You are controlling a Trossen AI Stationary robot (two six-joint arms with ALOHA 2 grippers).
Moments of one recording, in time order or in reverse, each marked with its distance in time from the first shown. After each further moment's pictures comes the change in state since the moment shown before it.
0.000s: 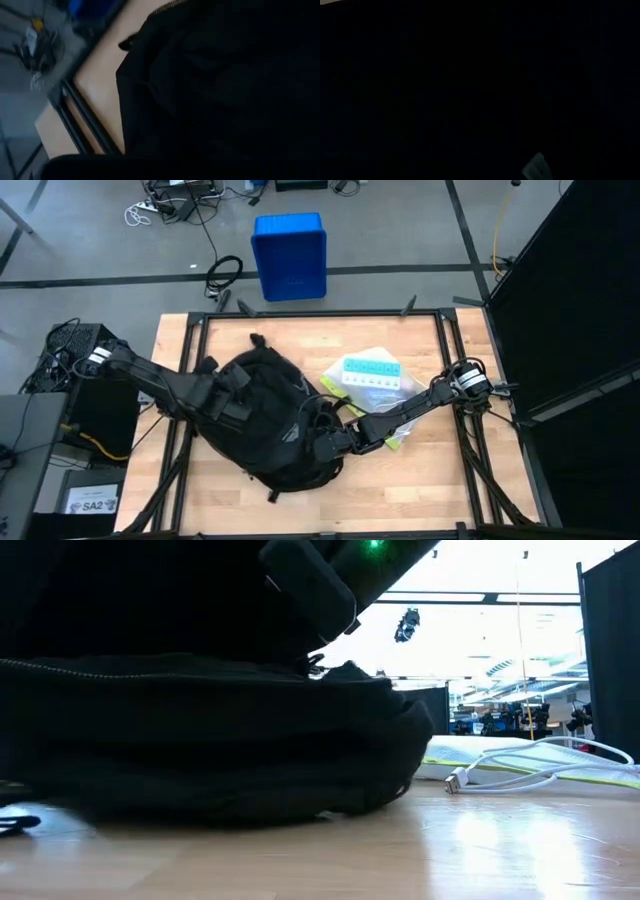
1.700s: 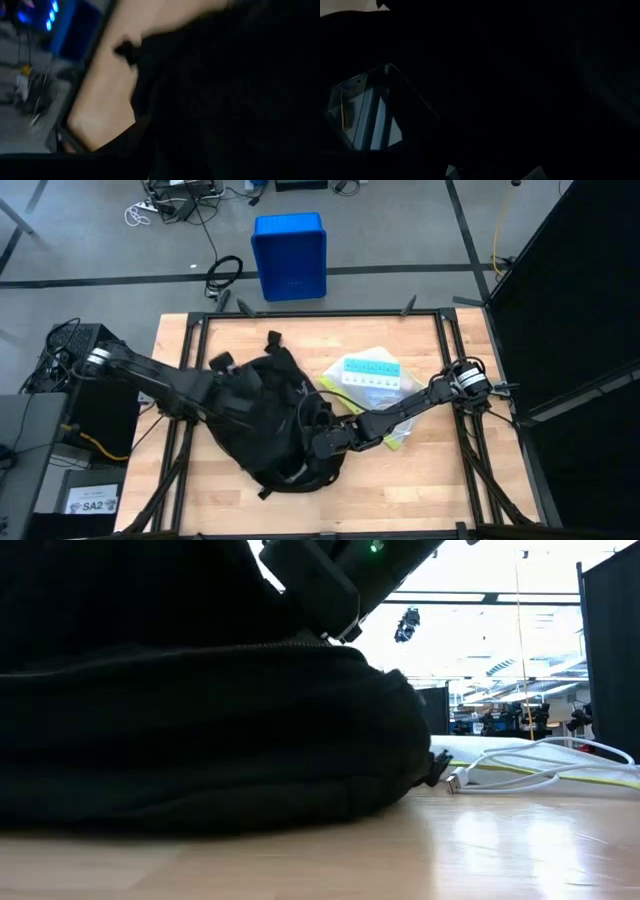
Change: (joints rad) left arm 0.056 -0.039 -0.002 0.194 -0.002 0.362; right arm -0.022 0.000 0.000 -0.033 -0.094 0.071
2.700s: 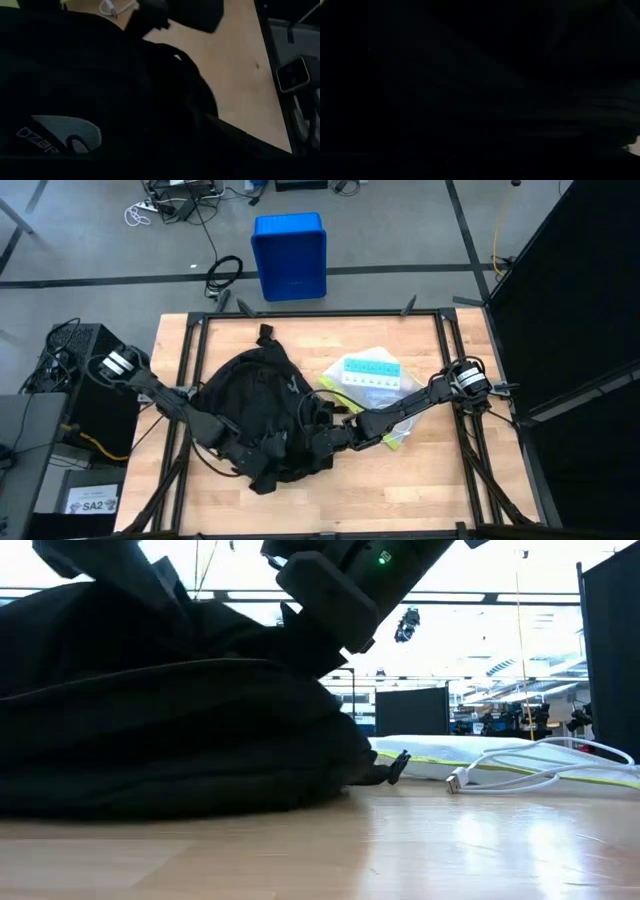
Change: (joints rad) left arm -0.270 0.199 -0.310 1.097 0.333 0.133; right arm -0.003 0.000 0.000 -0.084 -0.031 0.040
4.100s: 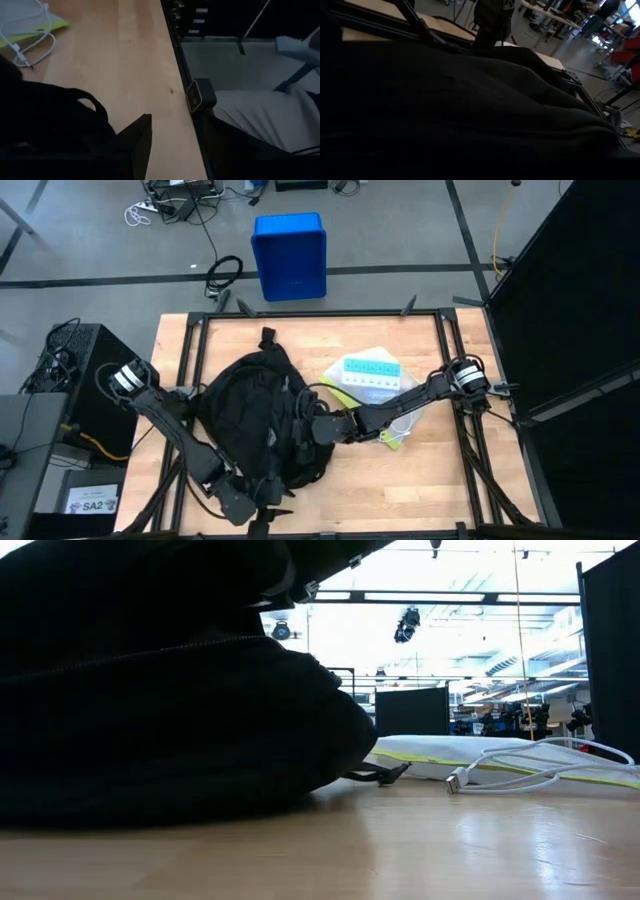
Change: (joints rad) left arm -0.216 0.179 0.209 0.104 -0.077 0.077; right arm -0.039 0.000 0.000 0.463 0.057 -0.322
